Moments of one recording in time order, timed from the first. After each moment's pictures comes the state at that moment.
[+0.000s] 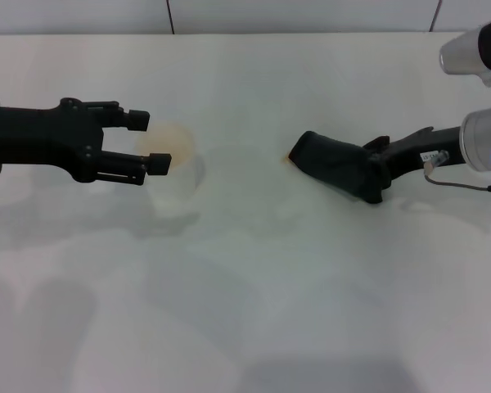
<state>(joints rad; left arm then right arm) -0.96 -2.06 2.85 -0.89 -0.16 1.98 -1.28 0.50 2.01 -1.47 -1.06 -2.13 -0.96 2.35</state>
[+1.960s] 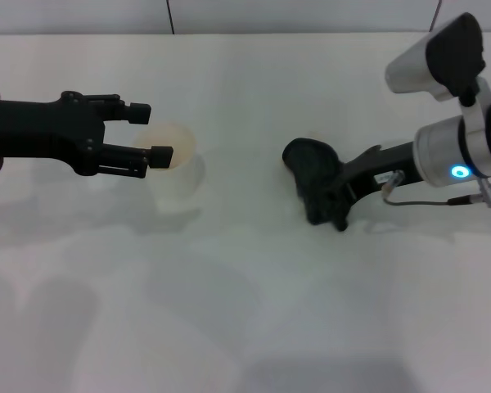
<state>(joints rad) -0.97 -2.06 2.85 -0.89 -0.18 1.98 -1.28 0.54 2.02 -1.58 -1.10 -2.08 -1.04 2.36</state>
